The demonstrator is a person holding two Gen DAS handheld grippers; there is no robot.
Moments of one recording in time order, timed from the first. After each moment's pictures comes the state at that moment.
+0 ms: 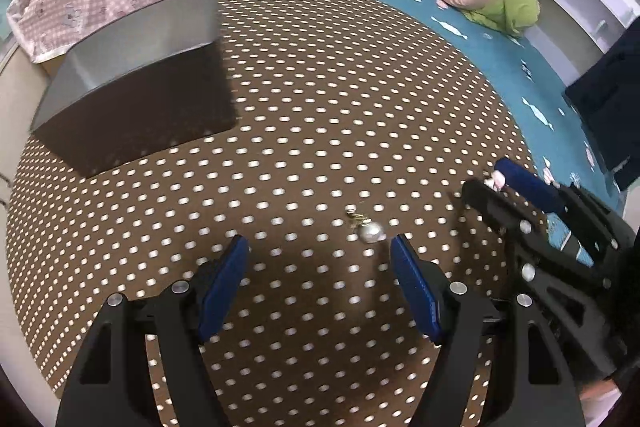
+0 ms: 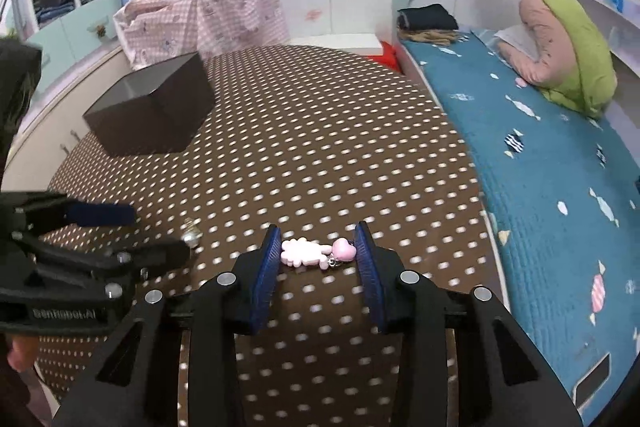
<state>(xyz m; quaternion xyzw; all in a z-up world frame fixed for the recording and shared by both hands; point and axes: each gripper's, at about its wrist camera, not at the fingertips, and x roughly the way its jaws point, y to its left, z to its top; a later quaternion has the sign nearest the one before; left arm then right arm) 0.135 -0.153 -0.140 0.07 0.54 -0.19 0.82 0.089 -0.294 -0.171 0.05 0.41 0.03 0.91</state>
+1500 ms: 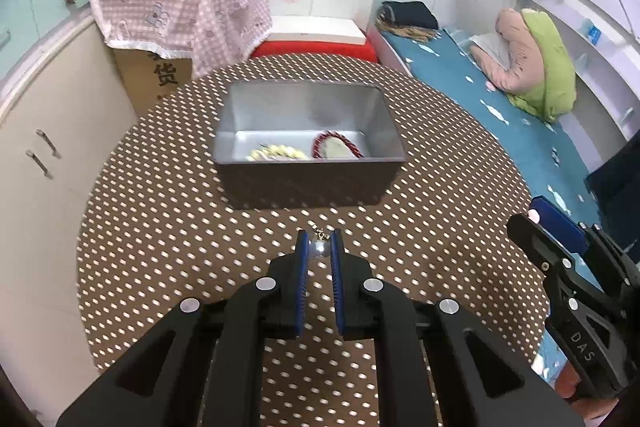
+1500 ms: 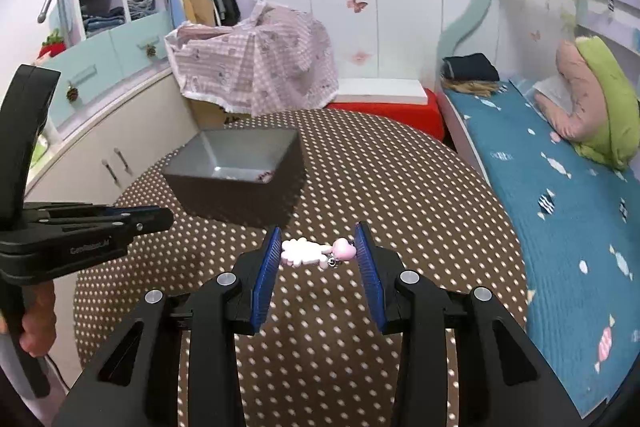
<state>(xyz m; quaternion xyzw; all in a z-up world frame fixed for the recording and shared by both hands) 0.143 -0.031 -0.071 0.00 0.46 -0.09 0.88 0.108 -0.216 -0.095 0.03 0.35 0.10 0.93</state>
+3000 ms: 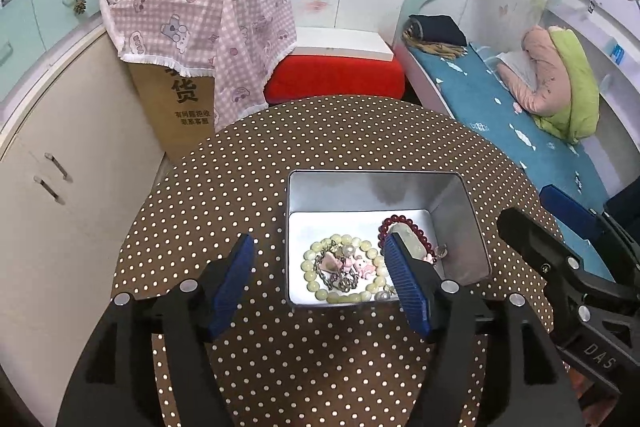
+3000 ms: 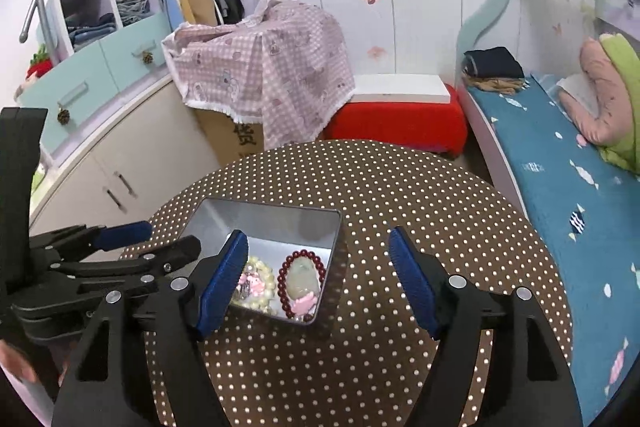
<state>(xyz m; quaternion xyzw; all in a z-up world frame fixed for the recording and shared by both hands) 0.233 0.004 -0.062 -0.01 0.46 -0.07 0.89 0.227 -0.170 -0.080 0.05 0.37 0.11 0.92</state>
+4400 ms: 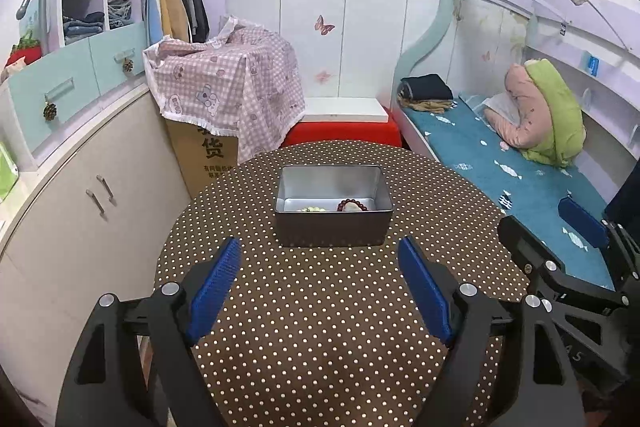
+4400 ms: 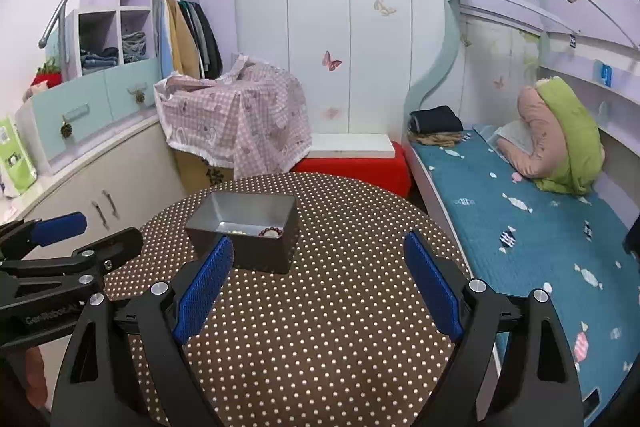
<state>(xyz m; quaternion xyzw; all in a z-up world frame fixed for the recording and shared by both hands) 0.046 -0.031 0.002 0.01 0.32 -0.04 0.95 0.036 -0.200 -0.026 0.02 0.26 0.03 0.97</state>
